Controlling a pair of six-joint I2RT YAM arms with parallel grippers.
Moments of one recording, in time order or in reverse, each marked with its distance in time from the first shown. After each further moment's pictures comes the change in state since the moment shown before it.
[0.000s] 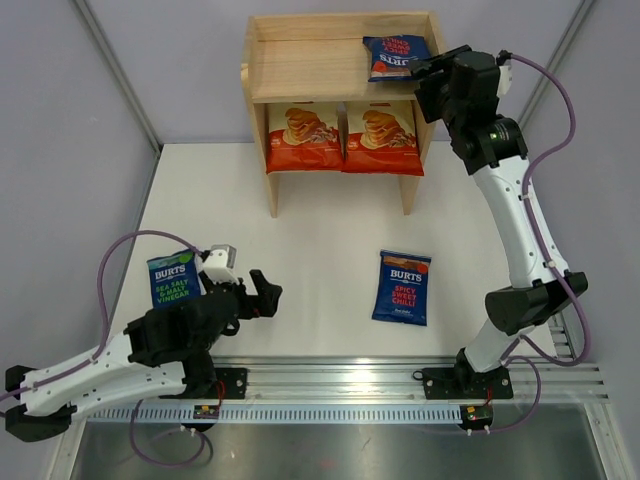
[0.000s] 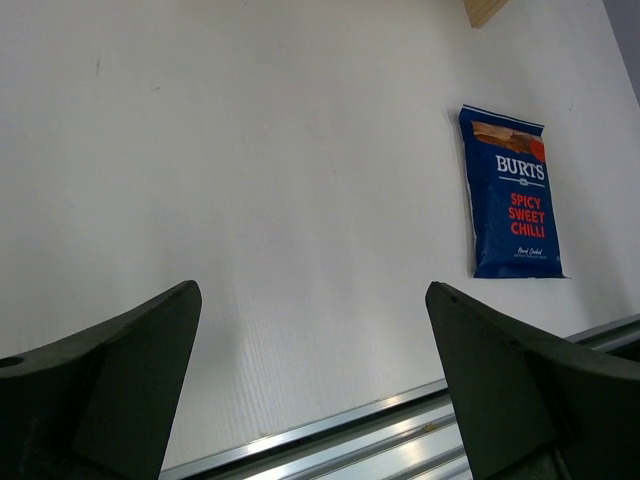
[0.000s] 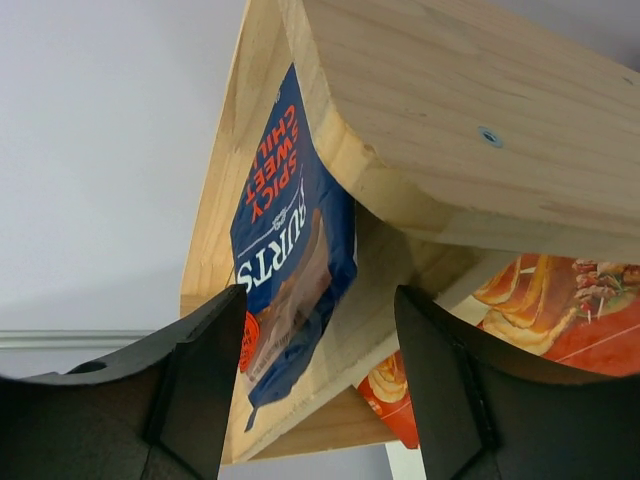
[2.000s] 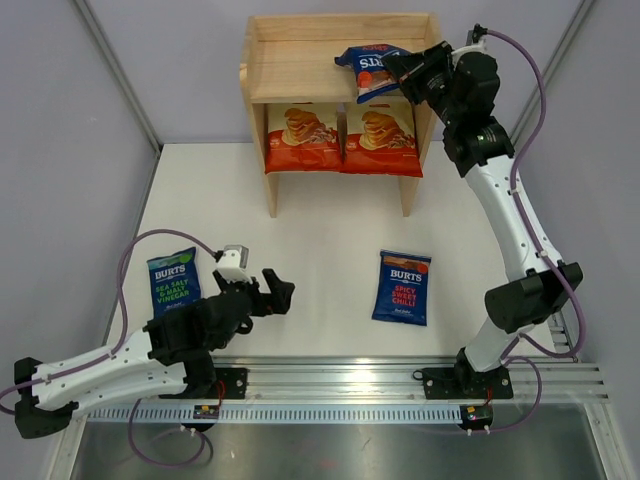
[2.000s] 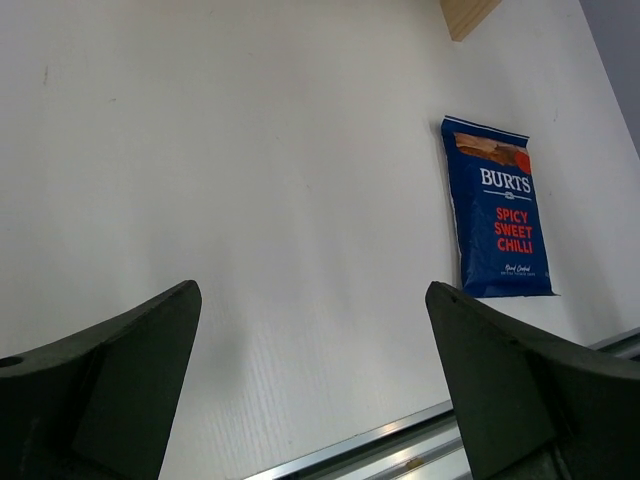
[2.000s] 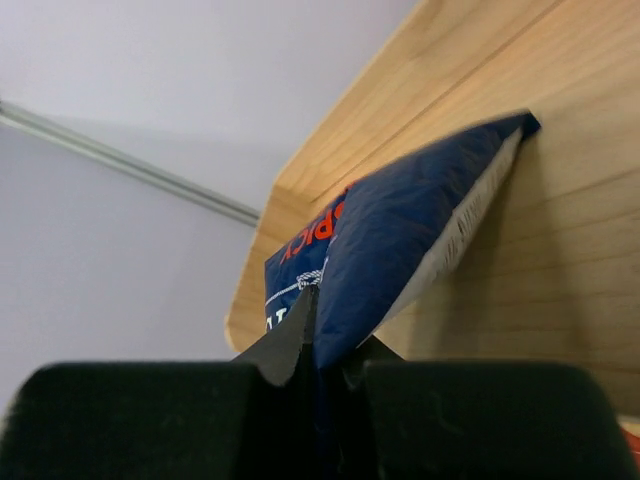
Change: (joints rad) left arm -0.002 0.094 -0.086 0.230 -0.004 0.019; right arm -0.016 -0.032 -0.168 0.451 -0.412 -0.165
